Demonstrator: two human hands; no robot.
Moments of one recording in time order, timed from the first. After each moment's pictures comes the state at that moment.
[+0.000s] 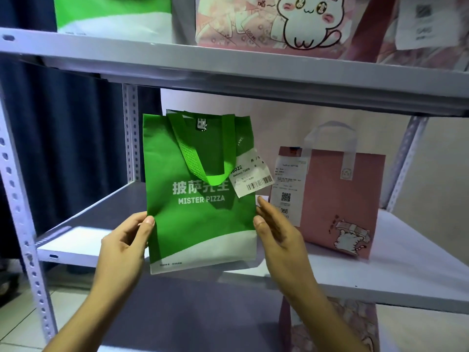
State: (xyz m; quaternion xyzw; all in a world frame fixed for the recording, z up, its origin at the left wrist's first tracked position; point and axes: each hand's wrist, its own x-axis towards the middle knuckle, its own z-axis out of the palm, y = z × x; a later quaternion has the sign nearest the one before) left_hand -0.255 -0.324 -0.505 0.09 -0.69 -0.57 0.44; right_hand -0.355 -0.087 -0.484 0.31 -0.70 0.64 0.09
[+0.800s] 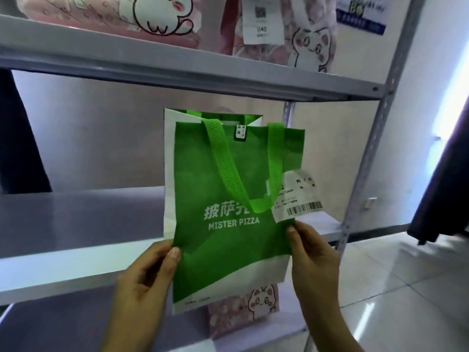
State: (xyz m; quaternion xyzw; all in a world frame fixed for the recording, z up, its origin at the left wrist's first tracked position) left_hand -0.254 -0.128 -0.508 -0.06 -0.67 -0.69 0.27; right_hand -0.295 0.102 -0.496 0.05 -0.65 0.69 0.33
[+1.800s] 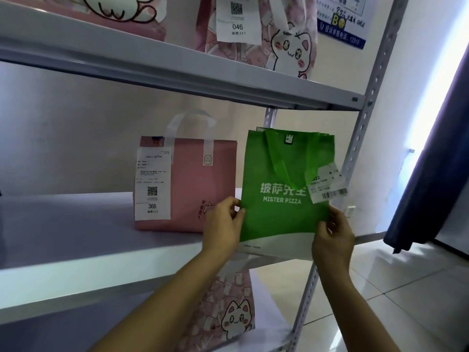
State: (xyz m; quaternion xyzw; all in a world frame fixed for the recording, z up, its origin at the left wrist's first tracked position) left_hand -0.434 0.021 -0.477 -0.10 -0.81 -0.52 0.24; right_hand -0.396 0.219 -0.485 -0.10 -0.70 0.57 0.43
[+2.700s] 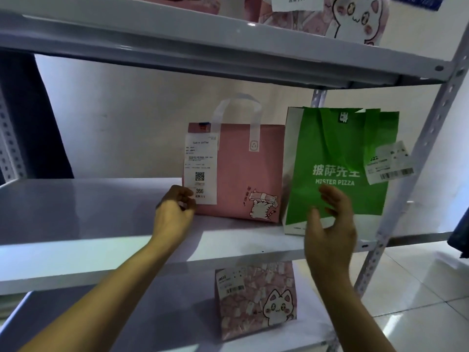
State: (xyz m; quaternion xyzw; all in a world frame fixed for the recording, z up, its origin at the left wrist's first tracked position) left_hand -0.437 -0.155 -0.509 0.07 -0.83 -0.45 0.32; right_hand -0.386 0.112 -0.495 0.05 -0.72 0.54 0.44
